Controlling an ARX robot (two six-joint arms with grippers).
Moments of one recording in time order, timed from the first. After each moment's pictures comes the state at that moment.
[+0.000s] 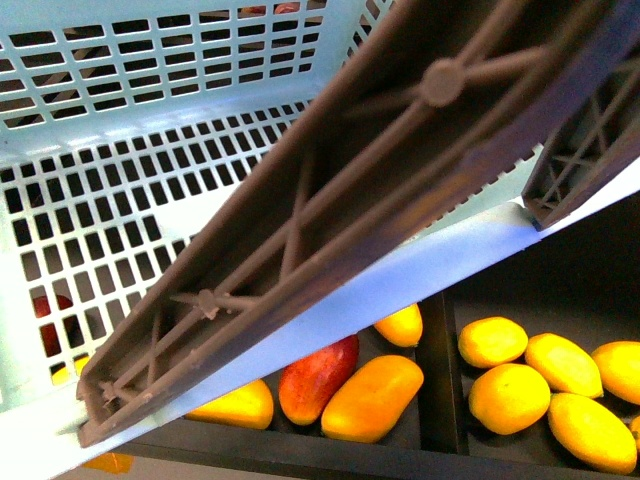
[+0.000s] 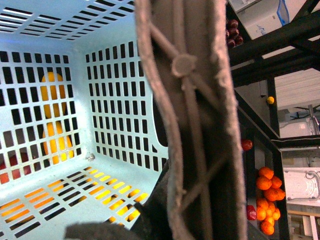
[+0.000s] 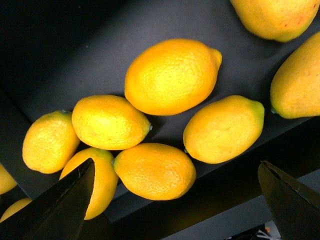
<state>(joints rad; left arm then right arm) -0.70 1.28 1.01 -0.18 -0.10 -1.03 -0.25 1.90 0.53 0.23 0.00 0.48</state>
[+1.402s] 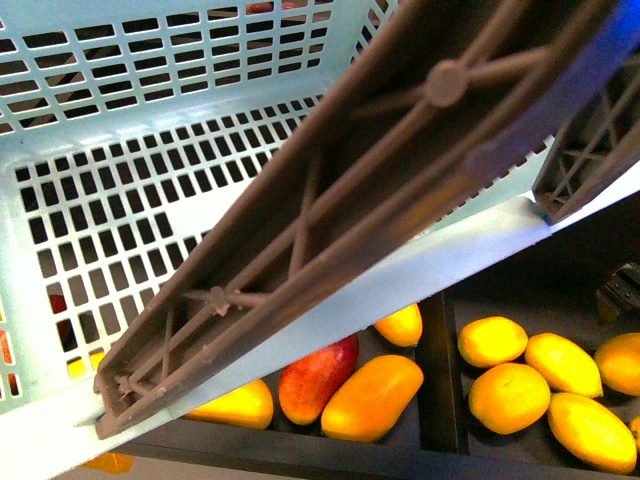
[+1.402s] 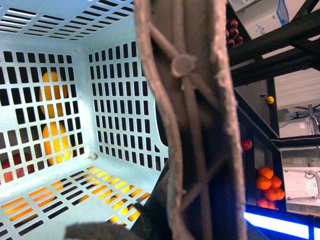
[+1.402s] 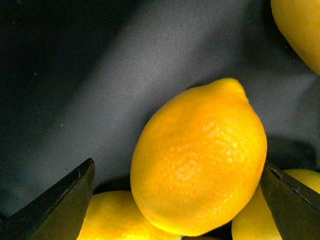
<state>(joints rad) -0.70 1.28 1.01 -0.18 -0.10 -1.03 -0.21 2.35 0.96 0.15 0.06 0.71</state>
